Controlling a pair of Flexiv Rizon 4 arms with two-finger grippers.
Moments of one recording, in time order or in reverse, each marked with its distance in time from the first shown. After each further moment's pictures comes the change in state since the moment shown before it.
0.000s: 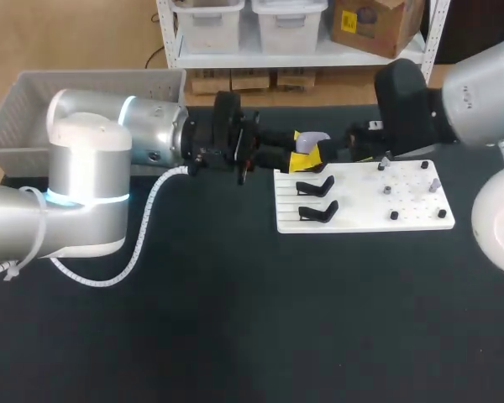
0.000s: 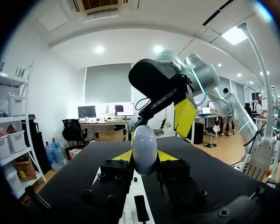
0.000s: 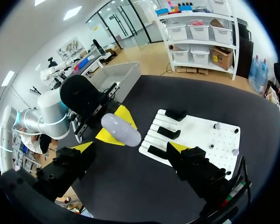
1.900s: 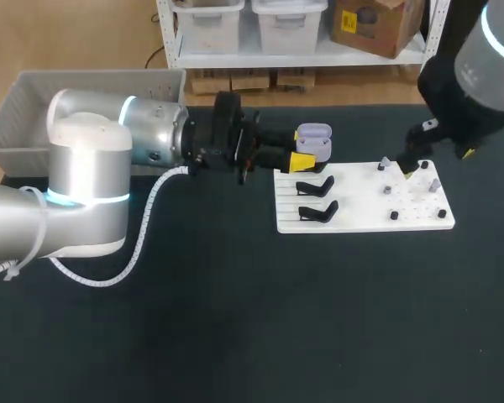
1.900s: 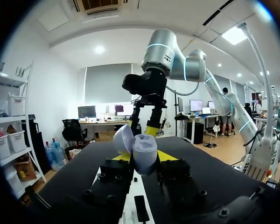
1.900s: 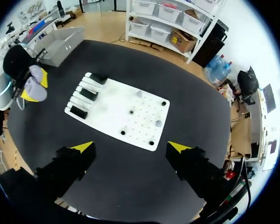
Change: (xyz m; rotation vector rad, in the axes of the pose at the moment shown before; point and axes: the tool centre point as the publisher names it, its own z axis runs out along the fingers) left arm 0.000 0.000 0.000 0.000 0.000 0.000; right arm 0.038 -0.127 -0.074 0.560 0.354 -0.076
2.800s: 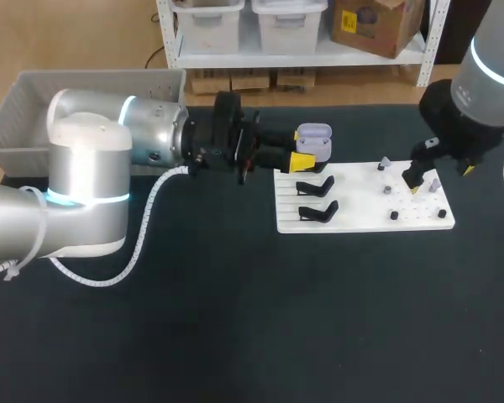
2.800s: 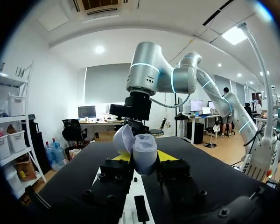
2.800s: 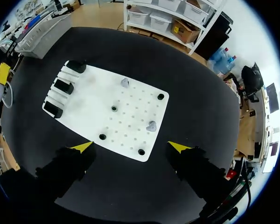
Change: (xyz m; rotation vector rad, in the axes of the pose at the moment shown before) left arm 0.000 0.000 0.000 0.000 0.000 0.000; right arm 0.003 -0.030 0.068 -0.041 0.071 0.001
